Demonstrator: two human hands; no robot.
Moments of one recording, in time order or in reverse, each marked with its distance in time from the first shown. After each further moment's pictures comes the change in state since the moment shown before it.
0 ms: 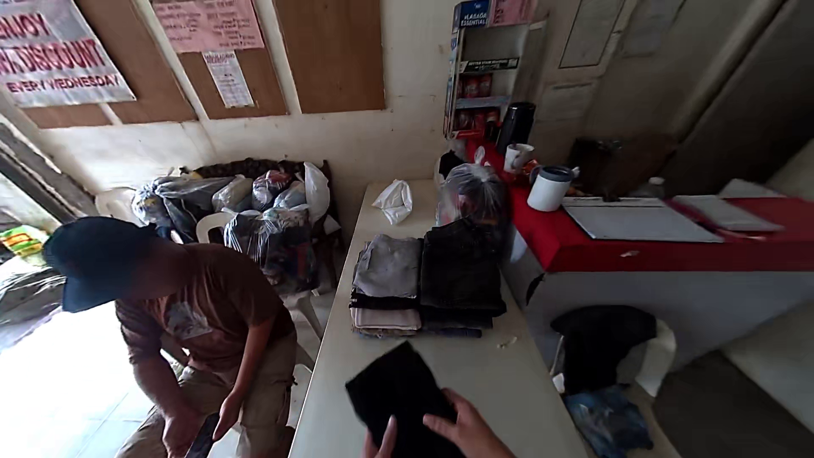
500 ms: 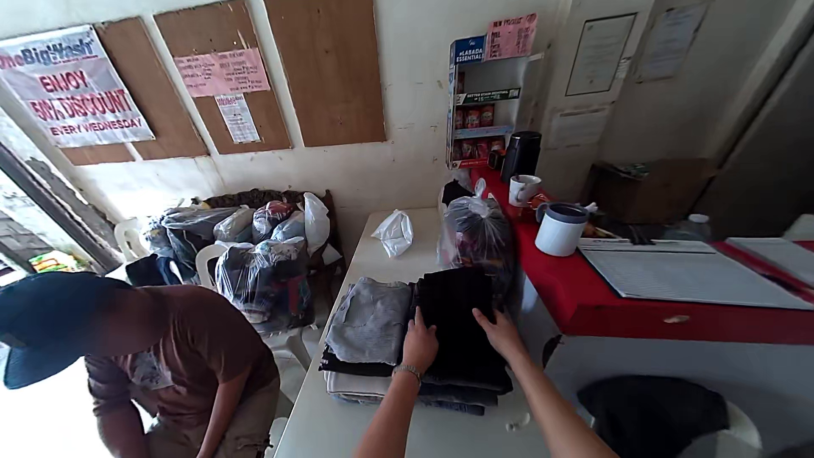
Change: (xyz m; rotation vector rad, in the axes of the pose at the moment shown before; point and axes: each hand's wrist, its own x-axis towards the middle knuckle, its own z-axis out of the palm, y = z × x) left_hand 0.296 0.079 0.241 1.057 -0.179 0.201; right_hand 0.247 -0.073 -0.237 -0.193 0.499 -0.002
